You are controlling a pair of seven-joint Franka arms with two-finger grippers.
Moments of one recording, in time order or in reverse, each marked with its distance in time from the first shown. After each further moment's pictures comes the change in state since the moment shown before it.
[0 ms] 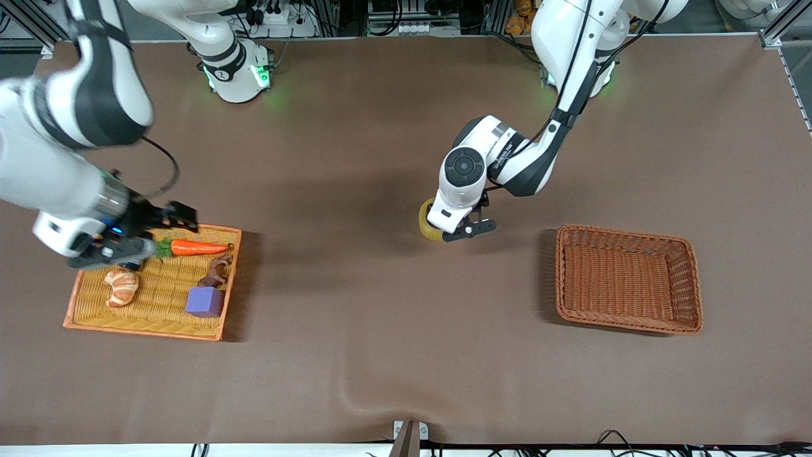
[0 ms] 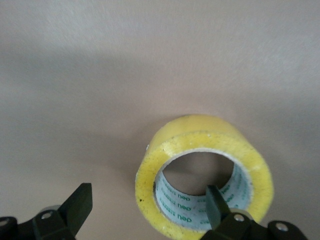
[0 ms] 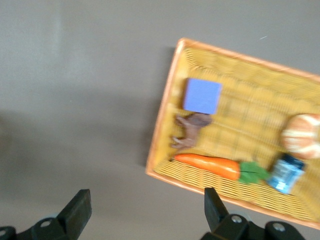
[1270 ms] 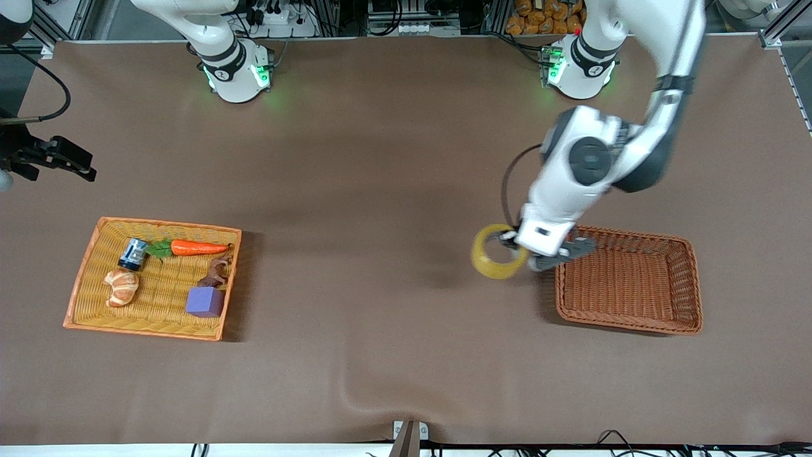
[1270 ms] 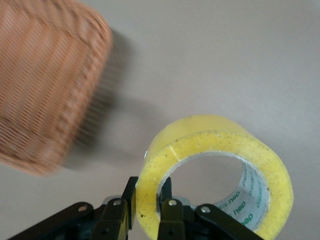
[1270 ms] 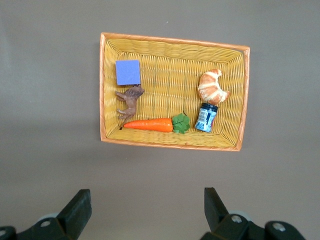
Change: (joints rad) left arm 0.309 -0.246 0.026 0.019 0.002 -0.078 0.275; right arm -0.100 -0.160 -0.008 0.087 -0.120 -0.248 0.115
